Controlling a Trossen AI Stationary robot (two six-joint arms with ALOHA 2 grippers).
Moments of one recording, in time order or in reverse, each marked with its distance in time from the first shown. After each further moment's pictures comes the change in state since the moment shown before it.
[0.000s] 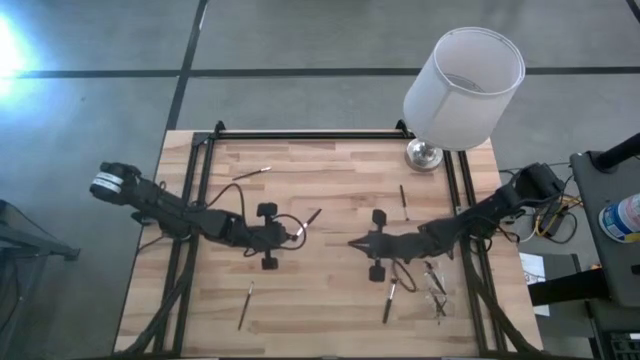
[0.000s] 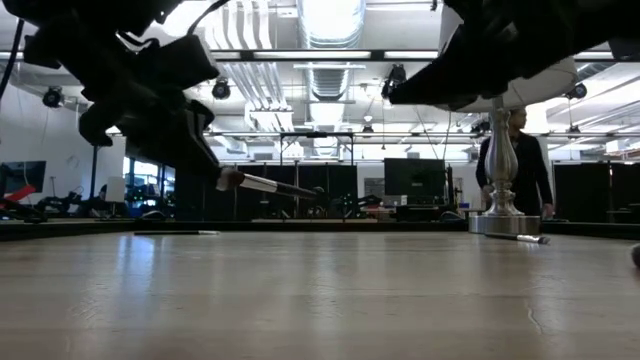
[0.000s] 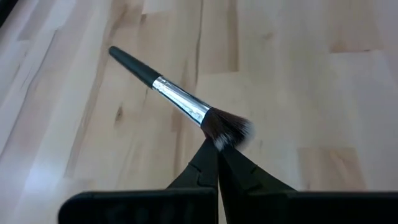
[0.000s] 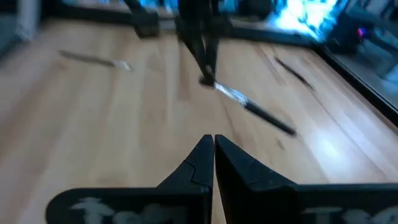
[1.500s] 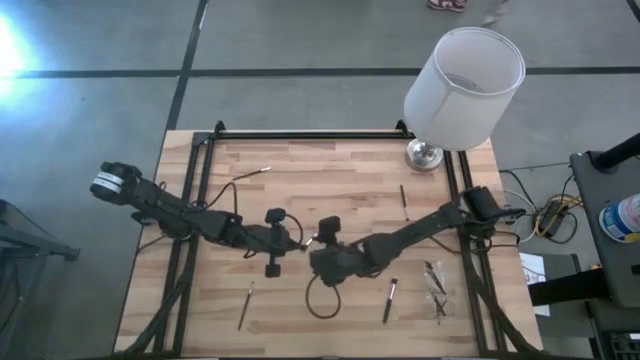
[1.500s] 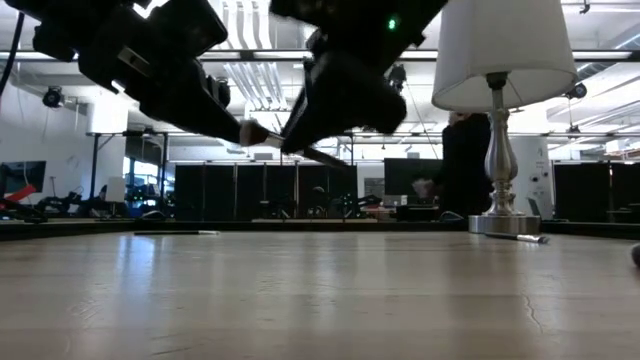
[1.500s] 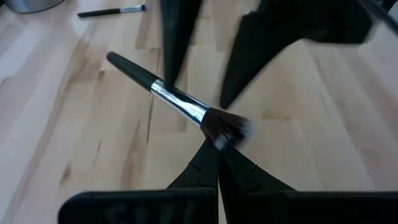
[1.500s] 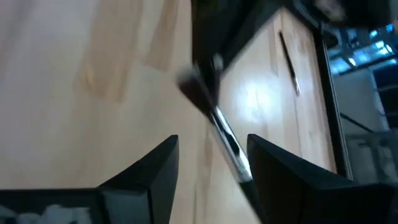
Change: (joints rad) left arm -0.017 0.003 0.026 0.170 0.132 -0.021; right arm -0.055 0.537 0.835 -0.800 0.140 -0.231
